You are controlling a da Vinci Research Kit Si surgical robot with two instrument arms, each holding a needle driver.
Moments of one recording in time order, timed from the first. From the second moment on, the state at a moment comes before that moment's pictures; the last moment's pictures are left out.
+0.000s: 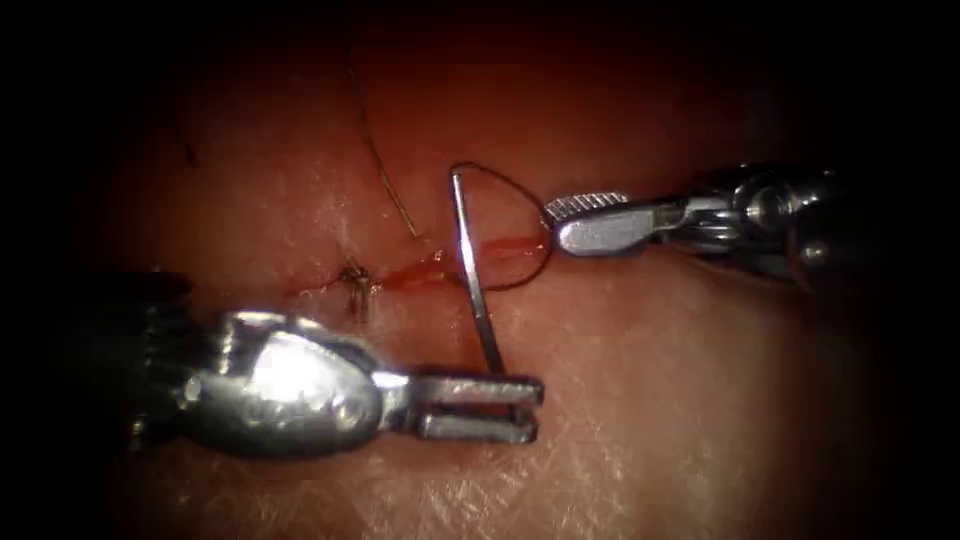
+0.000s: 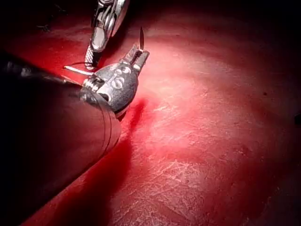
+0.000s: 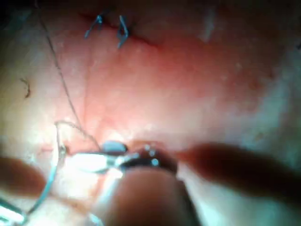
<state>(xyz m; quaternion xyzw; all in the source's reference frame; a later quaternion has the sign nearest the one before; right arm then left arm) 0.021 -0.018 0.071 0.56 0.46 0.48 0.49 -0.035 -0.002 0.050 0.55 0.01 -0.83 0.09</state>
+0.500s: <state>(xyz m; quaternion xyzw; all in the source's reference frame) 0.020 -0.019 0.070 0.52 0.50 0.44 0.54 -0.035 -0.002 0.050 0.52 -0.02 -0.85 0.12</state>
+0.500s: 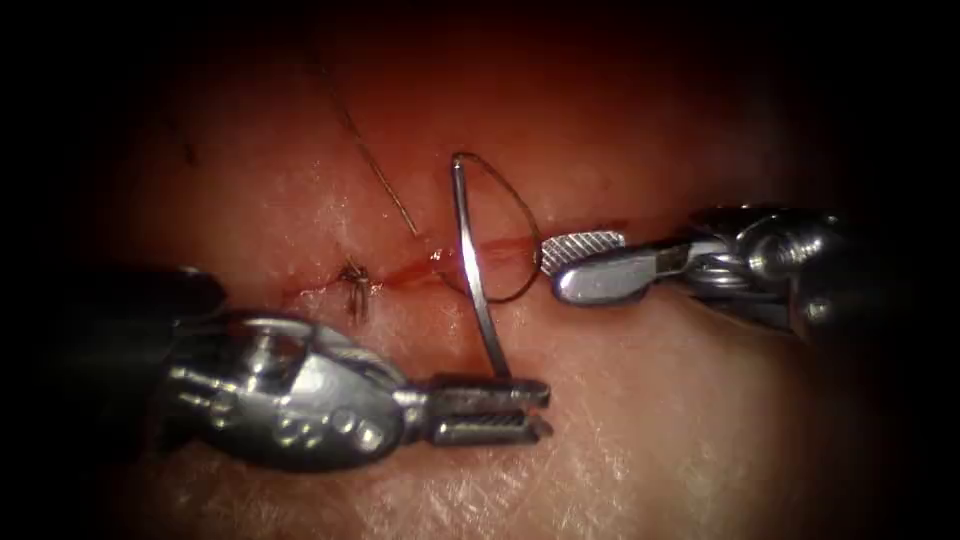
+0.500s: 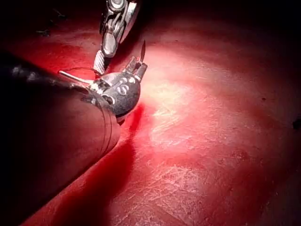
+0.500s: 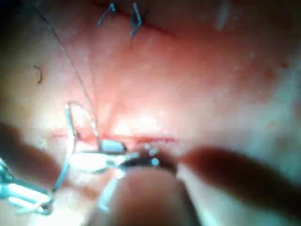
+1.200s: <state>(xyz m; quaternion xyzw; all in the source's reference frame) 0.024 -0.018 0.068 0.50 0.50 0.41 0.57 -0.035 -0.003 0.050 0.48 -0.05 -0.86 0.16</state>
